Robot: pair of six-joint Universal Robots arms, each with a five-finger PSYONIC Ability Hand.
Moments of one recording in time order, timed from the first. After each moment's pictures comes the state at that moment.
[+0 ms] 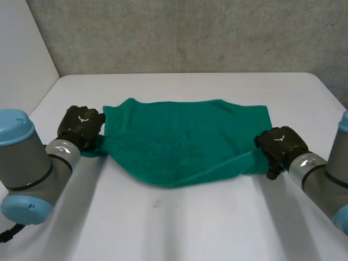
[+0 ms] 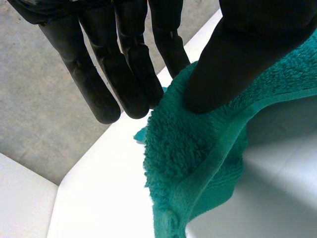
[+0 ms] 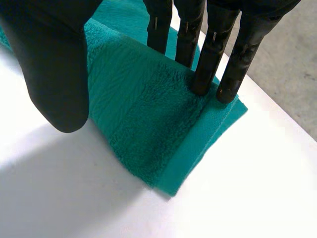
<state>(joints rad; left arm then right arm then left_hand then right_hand) 4.43 -1.95 -1.71 3.49 -1.51 3.67 1.79 -1.20 1.72 -0.10 1.40 2.61 1.12 1.20 1.19 1.19 0.98 0.49 0.56 0.56 0.56 0.38</state>
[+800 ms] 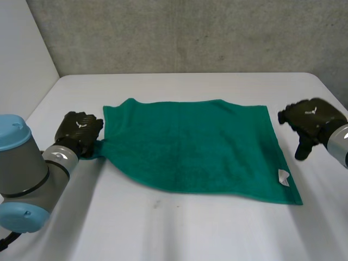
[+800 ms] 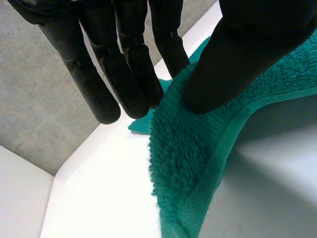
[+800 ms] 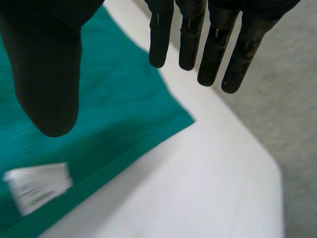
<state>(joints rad) 4.44 -1.92 -1.76 3.49 -1.51 3.67 1.66 -1.37 1.61 0.15 1.29 2.50 1.12 1.20 1.19 1.19 0.98 0.39 0.44 0.44 0.43 0.26</state>
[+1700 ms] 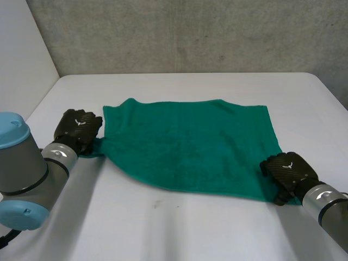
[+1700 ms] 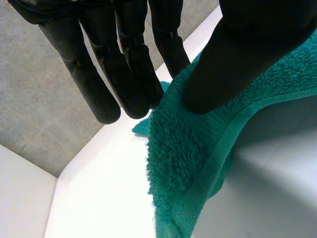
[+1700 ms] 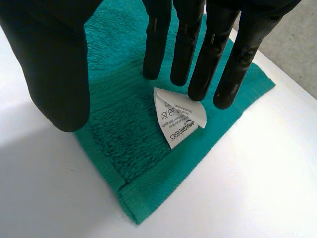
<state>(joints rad) 4.44 -1.92 -1.75 3.49 -1.51 3.67 1.65 -1.28 2.04 -0.28 1.22 2.54 1.12 1.20 1.19 1.19 0.98 0.54 0.63 0.63 0.63 0.43</state>
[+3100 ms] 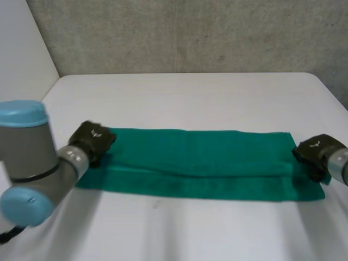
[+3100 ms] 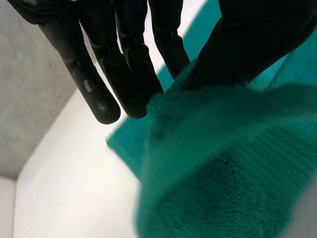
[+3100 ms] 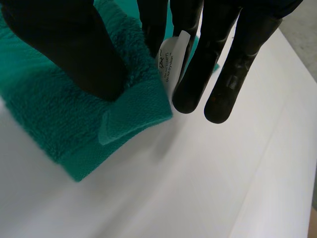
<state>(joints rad) 4.35 -2.04 -1.54 3.20 -1.54 3.82 1.61 -1.14 1.56 0.20 1.44 2.33 1.12 1.20 1.19 1.19 0.99 0.97 1.17 1.18 1.19 0.99</state>
